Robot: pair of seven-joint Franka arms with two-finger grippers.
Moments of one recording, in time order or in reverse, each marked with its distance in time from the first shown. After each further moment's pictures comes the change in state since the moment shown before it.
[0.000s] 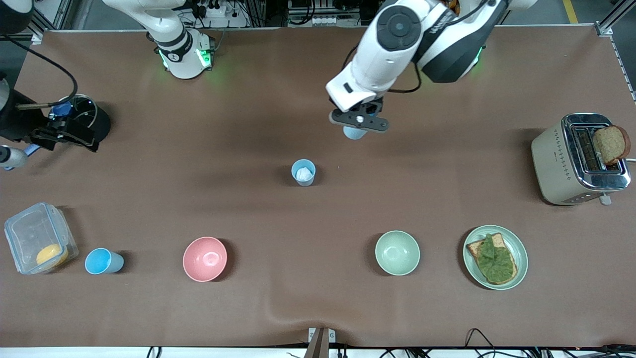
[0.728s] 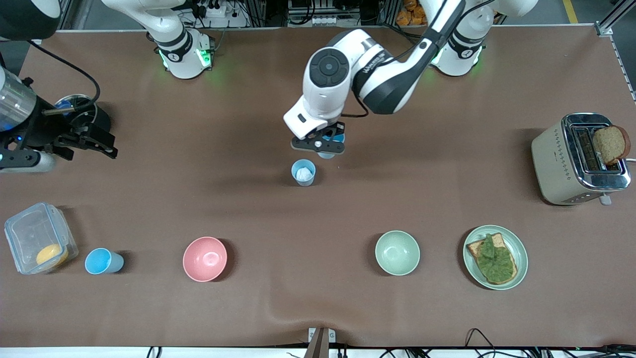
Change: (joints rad) left arm -0.326 0.263 0.265 0.221 0.021 0.068 -0.123; right arm 0.039 0.022 0.000 -0.006 0.001 0.040 -0.019
